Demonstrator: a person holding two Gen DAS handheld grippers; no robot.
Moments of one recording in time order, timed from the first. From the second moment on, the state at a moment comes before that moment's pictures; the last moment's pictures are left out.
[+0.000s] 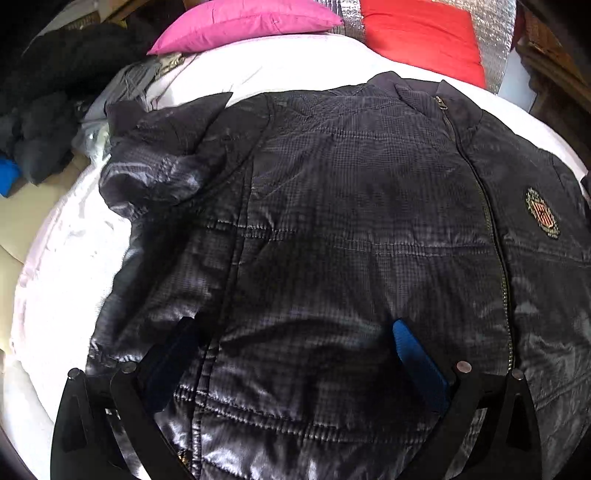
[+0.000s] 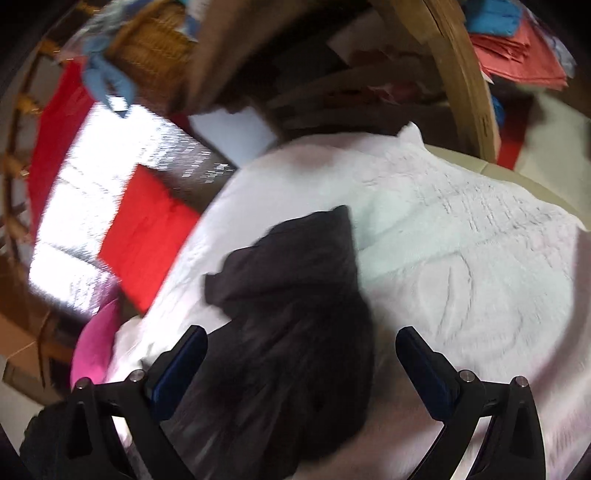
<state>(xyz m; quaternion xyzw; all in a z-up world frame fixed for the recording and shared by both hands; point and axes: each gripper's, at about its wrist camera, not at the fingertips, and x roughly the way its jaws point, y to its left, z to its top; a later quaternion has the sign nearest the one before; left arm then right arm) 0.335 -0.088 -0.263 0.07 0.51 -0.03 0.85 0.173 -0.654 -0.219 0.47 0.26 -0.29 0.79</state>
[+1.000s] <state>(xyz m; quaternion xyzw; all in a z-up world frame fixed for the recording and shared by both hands) 0.342 -0.018 -0.220 -0.16 0.46 -0.12 0.86 0.270 -0.338 -0.147 0.30 0.30 0.14 0.90</state>
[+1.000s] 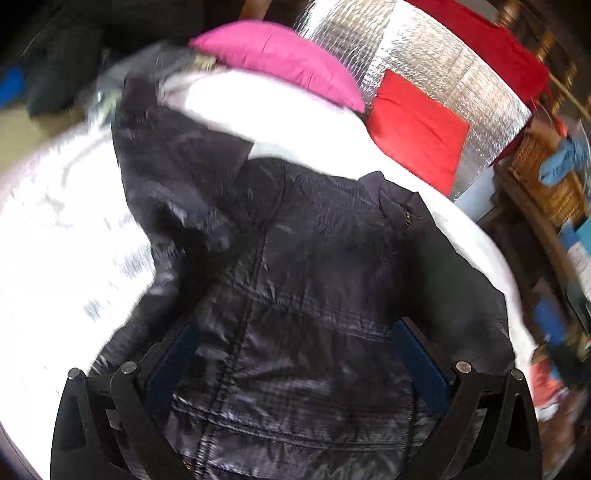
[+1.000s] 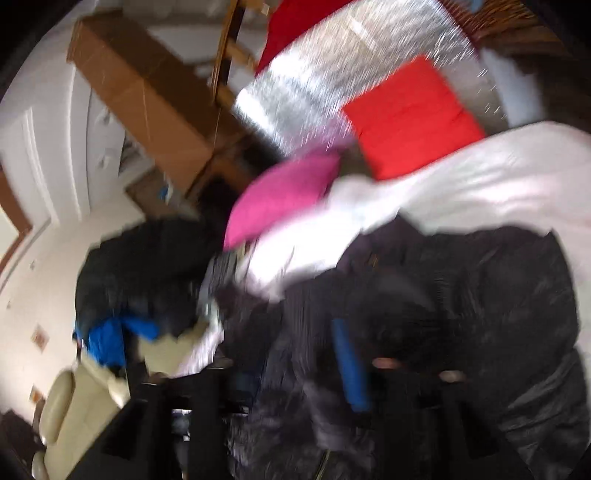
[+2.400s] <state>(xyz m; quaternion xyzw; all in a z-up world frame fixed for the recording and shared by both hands) 0.404 -0.203 -0.140 -0.19 0.43 -0.41 0.78 0.269 -0.479 -0.261 0.47 0.41 -0.03 0.78</state>
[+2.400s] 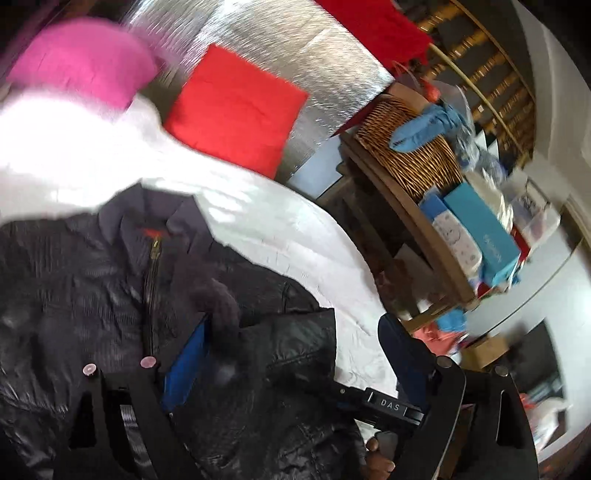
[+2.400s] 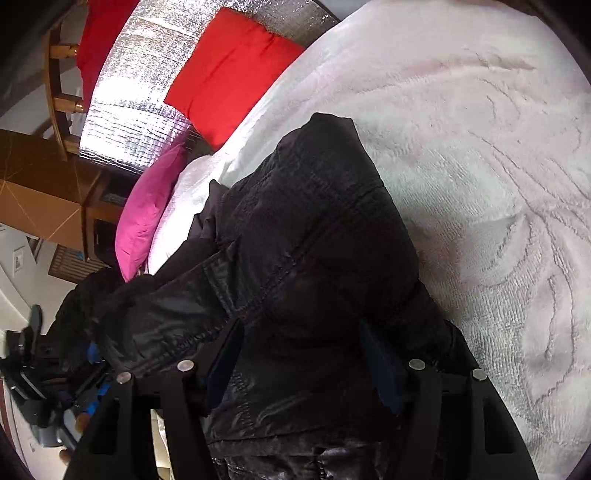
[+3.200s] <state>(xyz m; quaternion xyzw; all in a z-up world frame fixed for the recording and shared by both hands) 0.512 -0.261 -0.229 -0.05 0.63 -0.28 0.72 0.283 -0.467 -0.258 0.40 0.42 -0.02 0.81</state>
